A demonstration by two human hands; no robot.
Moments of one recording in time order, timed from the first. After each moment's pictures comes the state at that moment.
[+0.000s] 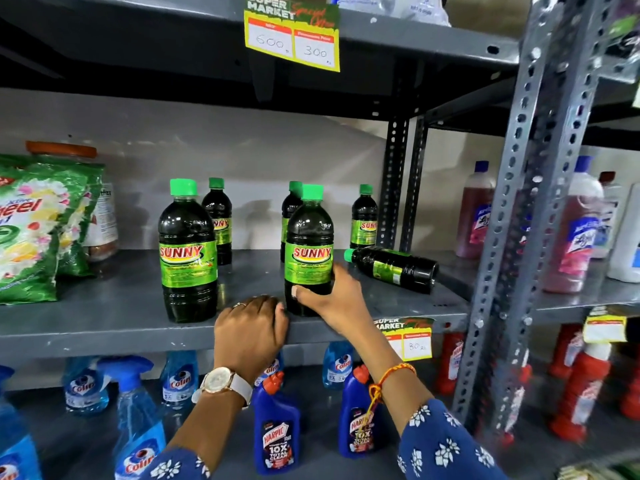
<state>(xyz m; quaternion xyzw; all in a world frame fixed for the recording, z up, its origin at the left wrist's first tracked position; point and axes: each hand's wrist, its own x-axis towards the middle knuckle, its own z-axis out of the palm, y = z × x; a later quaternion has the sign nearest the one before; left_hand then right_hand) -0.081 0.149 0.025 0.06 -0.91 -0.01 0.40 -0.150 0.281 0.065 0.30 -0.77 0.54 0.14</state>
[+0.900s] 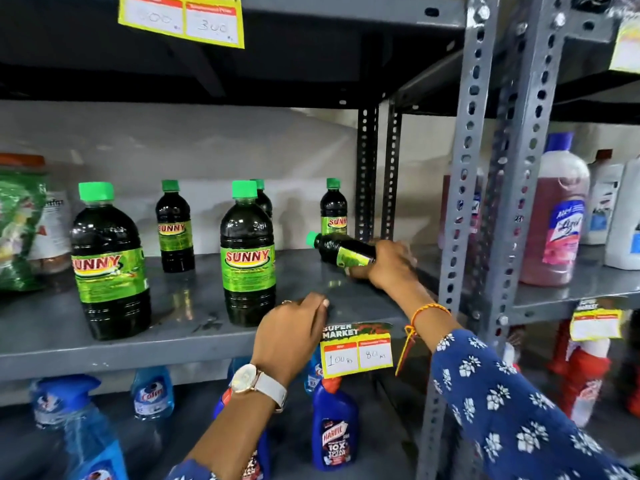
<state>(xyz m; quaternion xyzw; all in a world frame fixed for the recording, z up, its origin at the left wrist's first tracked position) -0.142 0.256 0.034 -0.08 -0.90 -0.08 0.42 -0.278 0.395 0.094 0.12 -0.92 0.29 0.24</state>
